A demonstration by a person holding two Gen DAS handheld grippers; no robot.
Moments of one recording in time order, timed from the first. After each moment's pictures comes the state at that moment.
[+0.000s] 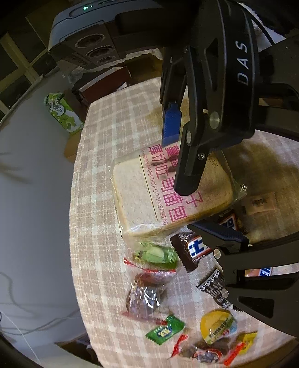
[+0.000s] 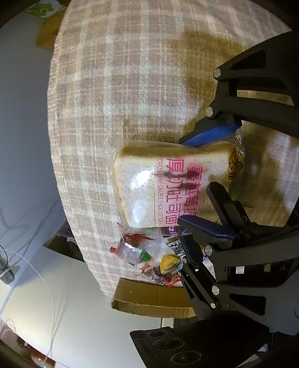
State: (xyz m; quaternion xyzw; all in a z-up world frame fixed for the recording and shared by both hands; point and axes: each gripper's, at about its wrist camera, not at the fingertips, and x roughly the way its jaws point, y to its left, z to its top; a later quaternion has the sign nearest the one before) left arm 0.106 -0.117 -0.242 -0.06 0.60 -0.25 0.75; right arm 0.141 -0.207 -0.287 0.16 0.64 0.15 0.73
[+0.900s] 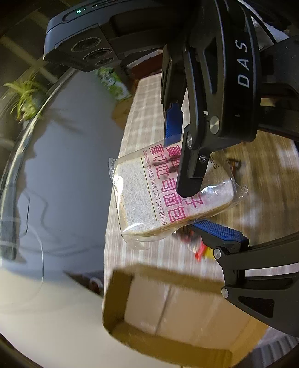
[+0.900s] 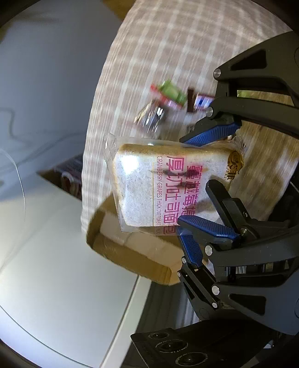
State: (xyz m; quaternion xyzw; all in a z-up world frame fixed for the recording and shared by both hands) left arm 0.067 0.037 -0.166 -0.11 0.53 -0.12 0.83; right arm 0.140 -0.043 -0.211 0.07 0.61 0.28 0.74
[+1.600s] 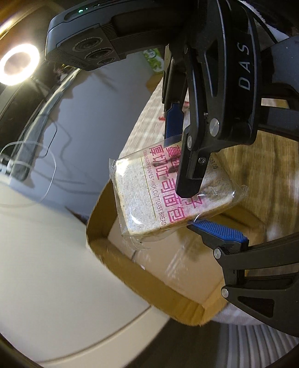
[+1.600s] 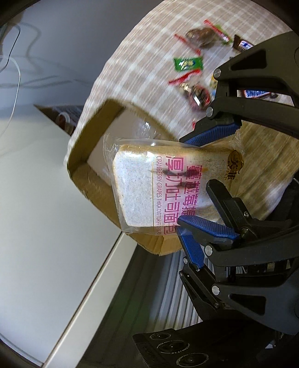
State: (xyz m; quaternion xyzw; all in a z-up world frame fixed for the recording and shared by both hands) left arm 0.019 0.155 -0.161 -0.18 0.51 0.00 0.84; right arm 0.136 0.040 -0.209 -0.02 0.60 0.38 0.70
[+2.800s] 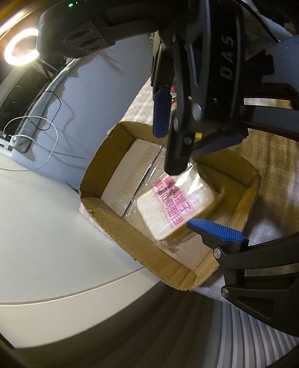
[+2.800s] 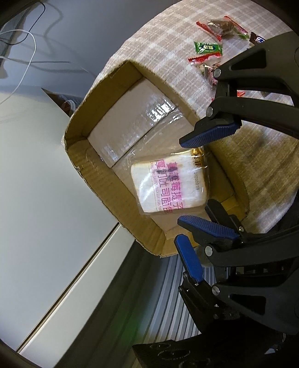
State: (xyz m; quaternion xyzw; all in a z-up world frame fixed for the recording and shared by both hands) left arm 0.002 0.189 -0.169 -0.18 0.51 0.05 0.84; right arm 0.116 0.071 -0.200 -0.07 0.59 0.38 0.71
